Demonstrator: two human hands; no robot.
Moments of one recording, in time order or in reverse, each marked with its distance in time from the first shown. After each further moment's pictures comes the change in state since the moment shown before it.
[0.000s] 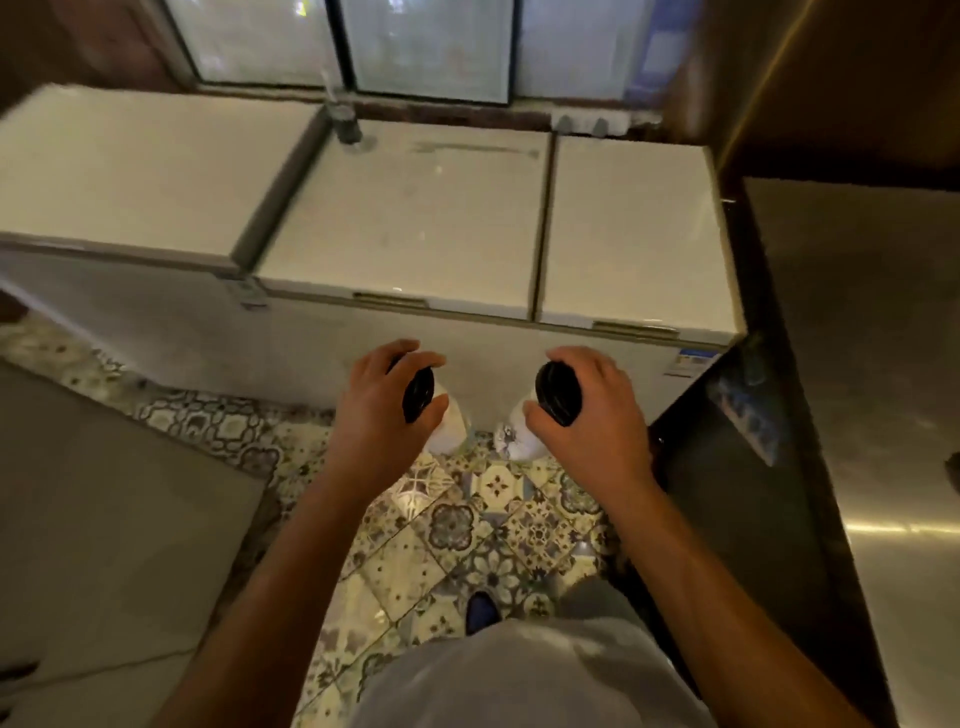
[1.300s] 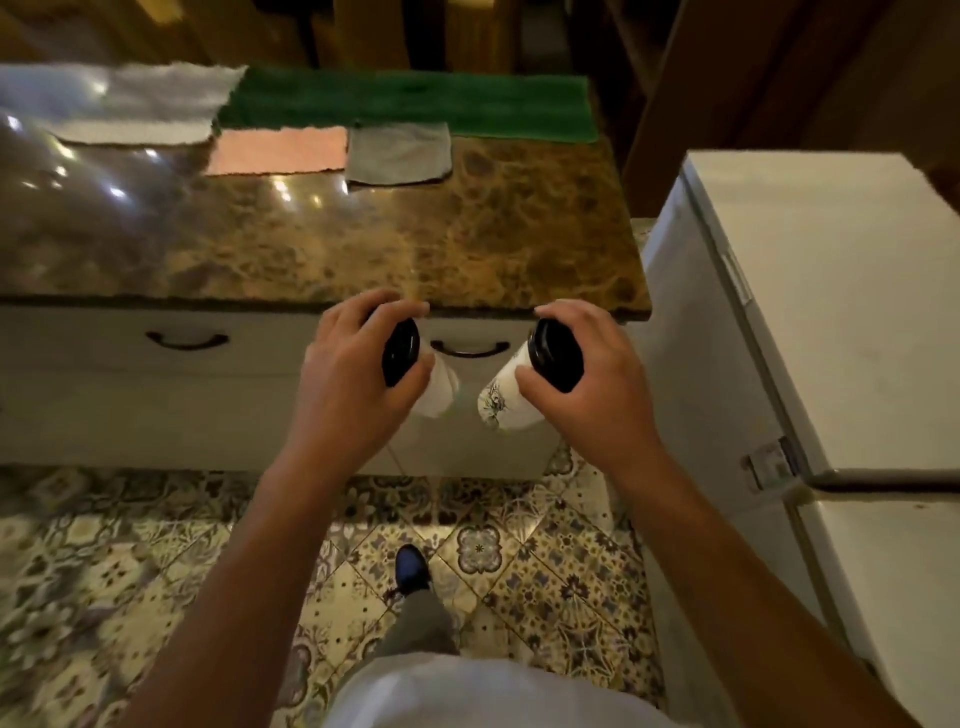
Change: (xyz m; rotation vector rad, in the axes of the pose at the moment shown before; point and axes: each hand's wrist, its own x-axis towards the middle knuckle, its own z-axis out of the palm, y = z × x) left_hand -0.169 -0.263 -0.295 0.317 0.929 -1.049; right_hand 0.076 -0.470 0.395 0.390 -0.948 -1.131
